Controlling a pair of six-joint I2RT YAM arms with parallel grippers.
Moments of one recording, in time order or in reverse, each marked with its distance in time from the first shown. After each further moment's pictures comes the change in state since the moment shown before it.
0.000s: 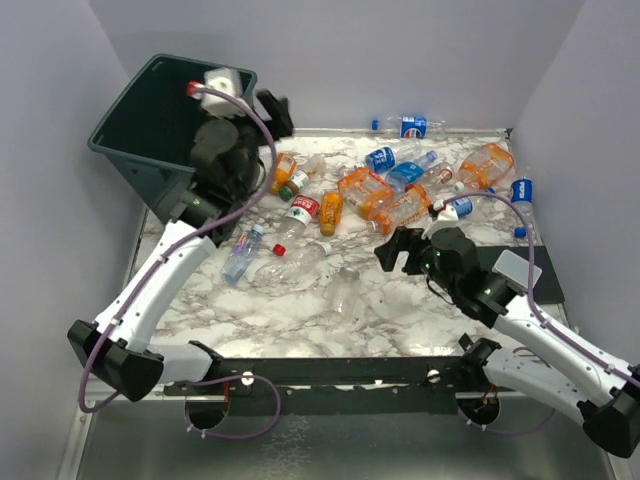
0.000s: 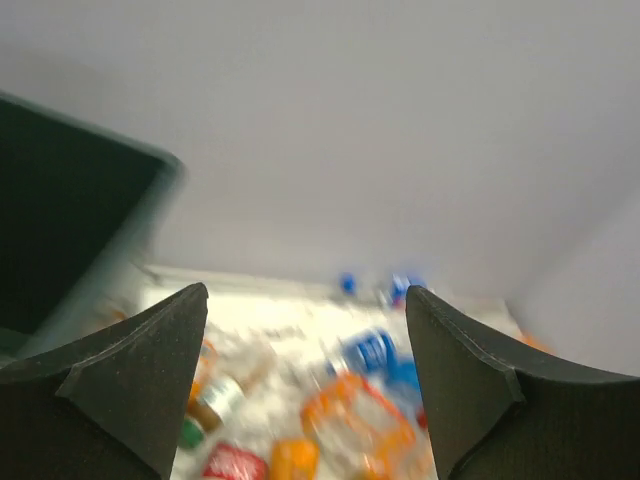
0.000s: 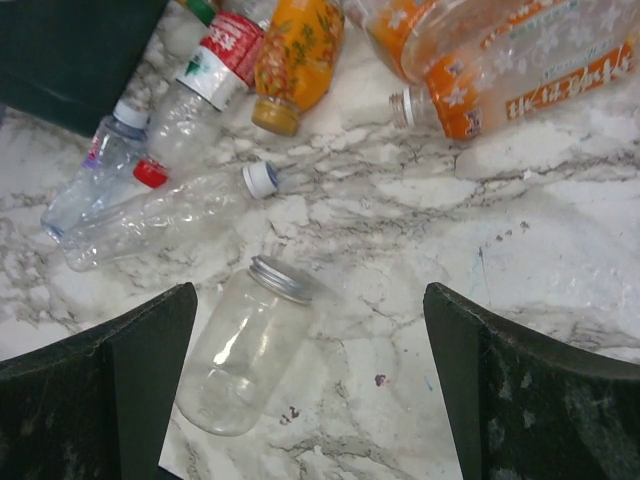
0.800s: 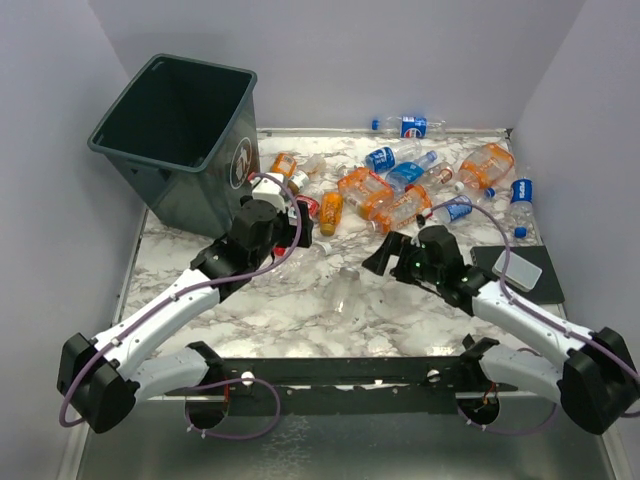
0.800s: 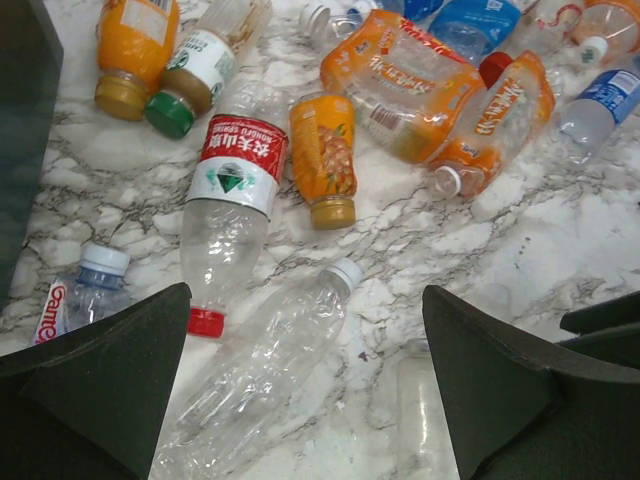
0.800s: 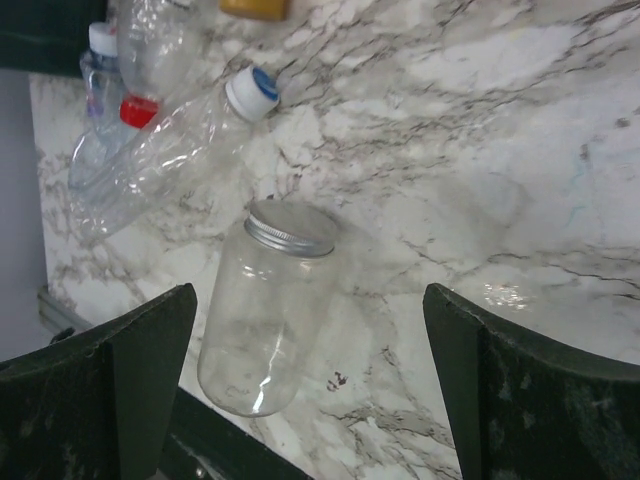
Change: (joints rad) left arm -0.251 -0.226 -0.590 -0.231 0.172 -0.063; right arm -0.125 0.205 -0.120 0.119 -0.289 0.246
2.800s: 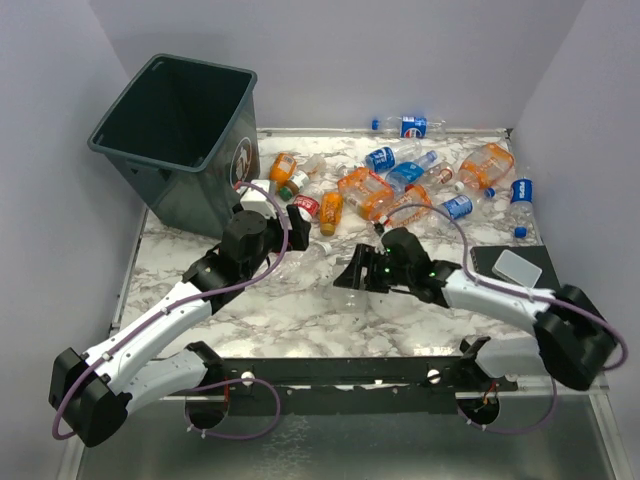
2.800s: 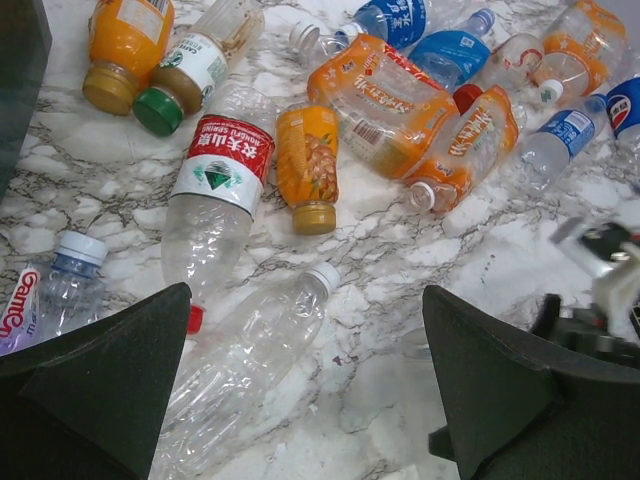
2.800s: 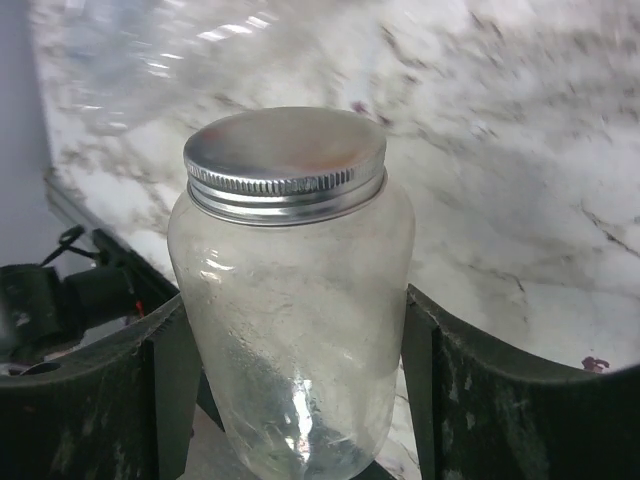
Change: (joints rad) left arm 0.001 -0.094 -0.107 0.071 -0.013 -0.085; right arm 0.181 0.365 0.088 0.119 -0.184 0.093
